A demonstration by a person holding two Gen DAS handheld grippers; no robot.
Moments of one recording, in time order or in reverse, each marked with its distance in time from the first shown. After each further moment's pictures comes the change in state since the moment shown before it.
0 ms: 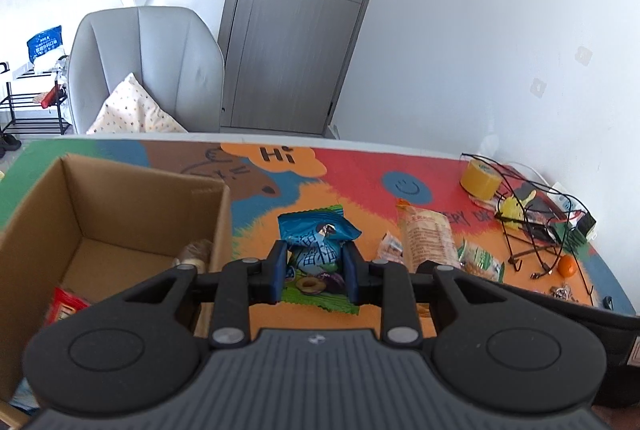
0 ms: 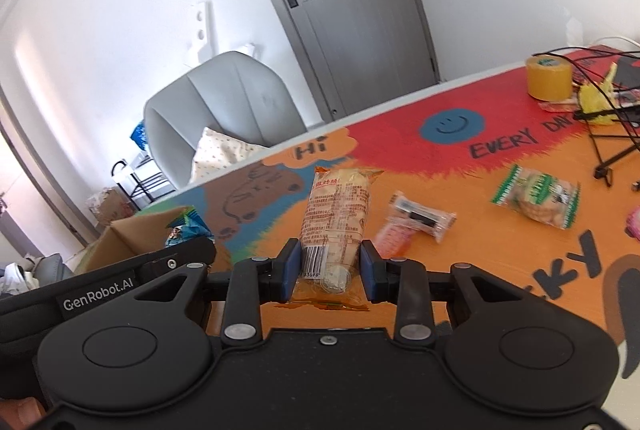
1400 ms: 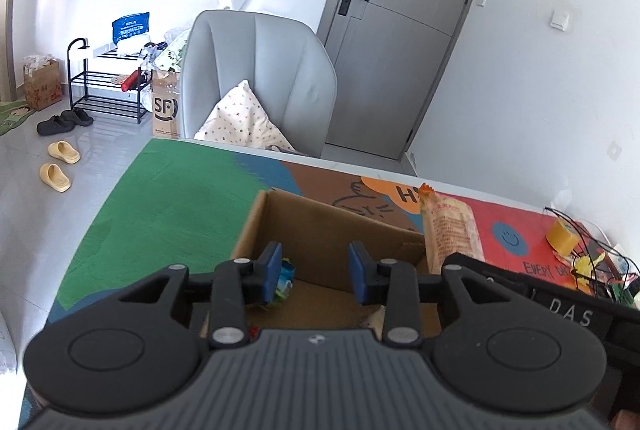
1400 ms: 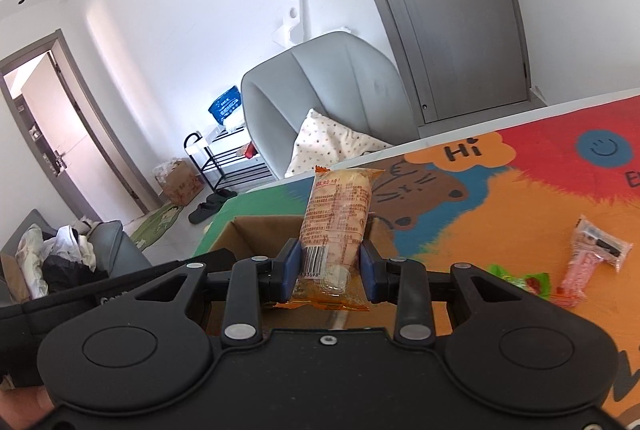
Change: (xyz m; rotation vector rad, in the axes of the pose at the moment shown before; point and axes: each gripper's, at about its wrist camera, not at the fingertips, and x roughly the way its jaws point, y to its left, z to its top) left arm -0.039 0.133 0.029 -0.158 -0.043 0.177; right arm 0.049 0.124 0.007 -0.118 0.044 0.203
